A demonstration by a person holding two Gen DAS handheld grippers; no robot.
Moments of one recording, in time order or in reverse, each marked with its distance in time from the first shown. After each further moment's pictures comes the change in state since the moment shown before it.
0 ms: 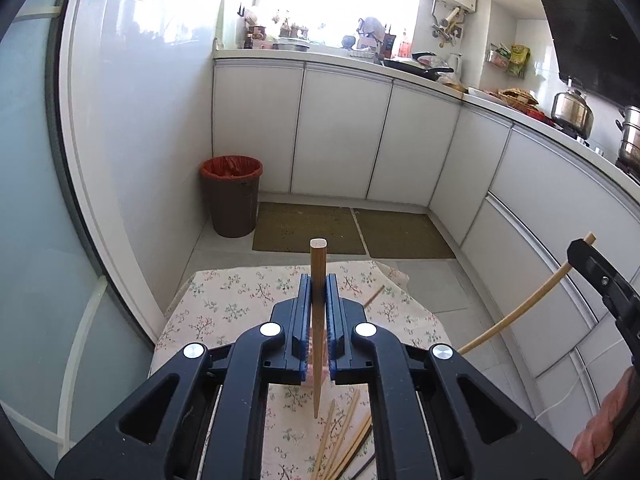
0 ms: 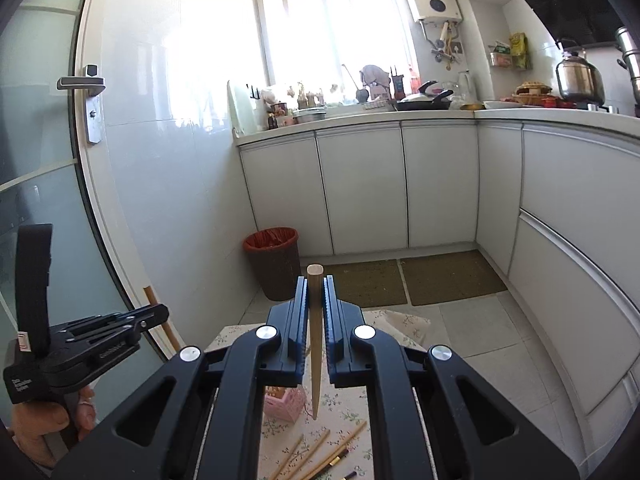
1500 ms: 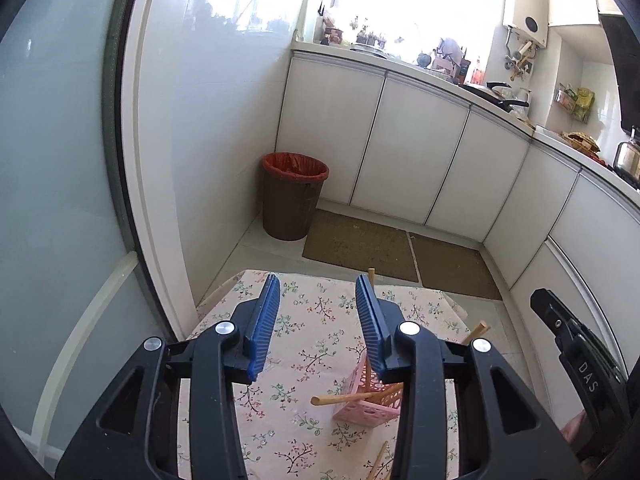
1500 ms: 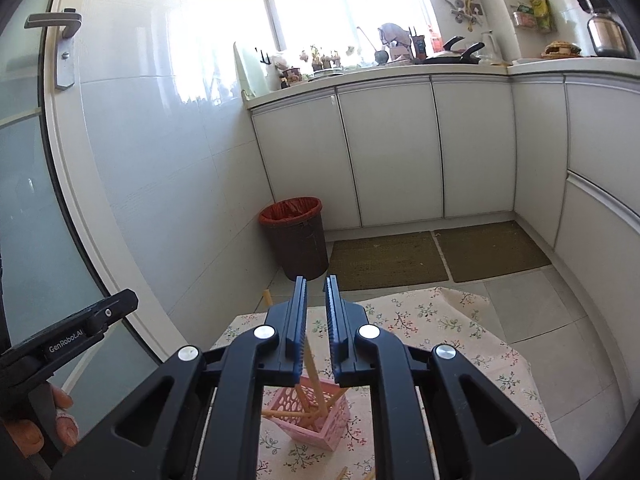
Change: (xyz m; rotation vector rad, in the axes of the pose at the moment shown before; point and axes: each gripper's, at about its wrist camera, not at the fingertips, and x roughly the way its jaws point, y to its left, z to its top) left arm 0.043 0.079 -0.015 -0.172 -0.048 0.148; right arm 0.123 0.033 -0.063 0.027 0.090 0.040
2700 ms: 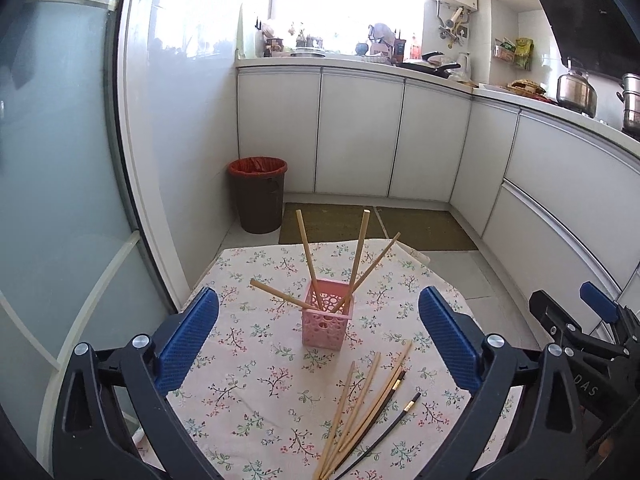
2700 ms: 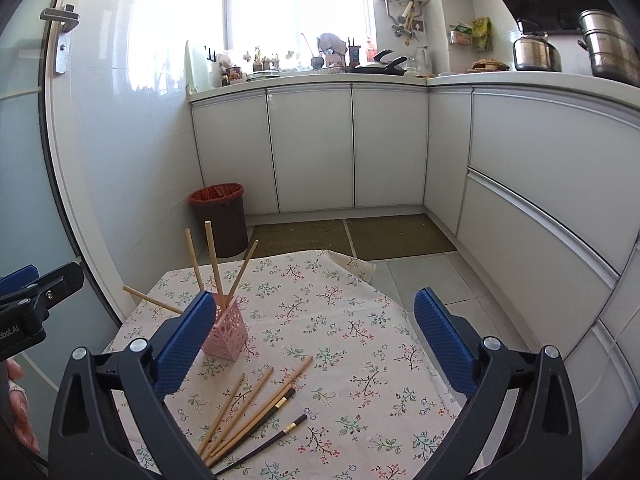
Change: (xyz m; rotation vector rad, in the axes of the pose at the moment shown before) left arm -0.100 -0.066 -0.079 0.203 -0.005 -0.054; right arm -0.139 -0.053 -0.064 -0.028 0.022 -0.256
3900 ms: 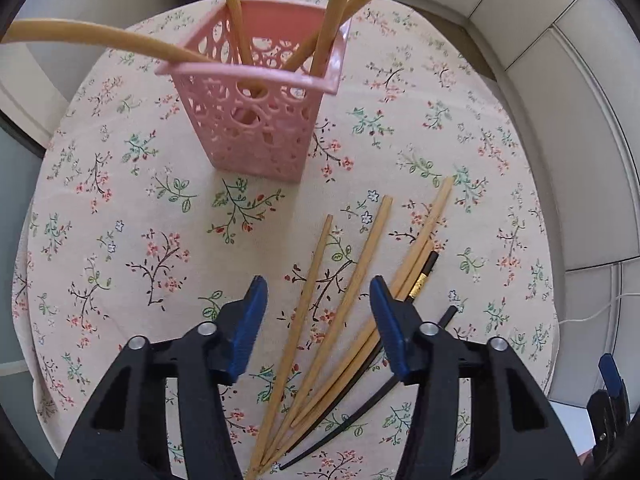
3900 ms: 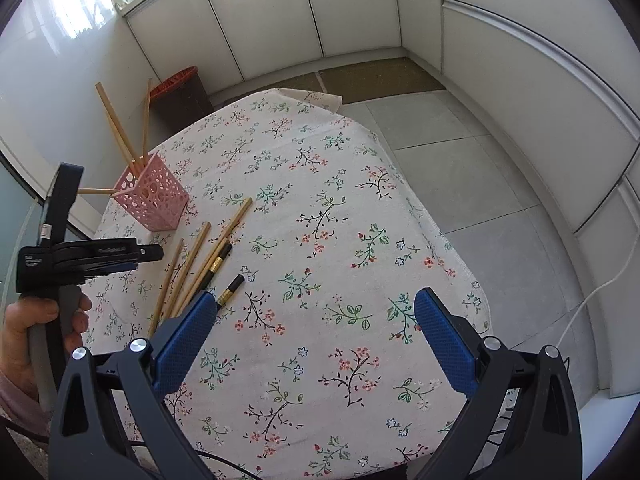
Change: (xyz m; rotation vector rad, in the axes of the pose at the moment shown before) left arm 0.244 -0.030 -0.111 -0.055 0.796 -0.087; right arm 0.074 -0.096 -0.110 0.197 0.509 0.032
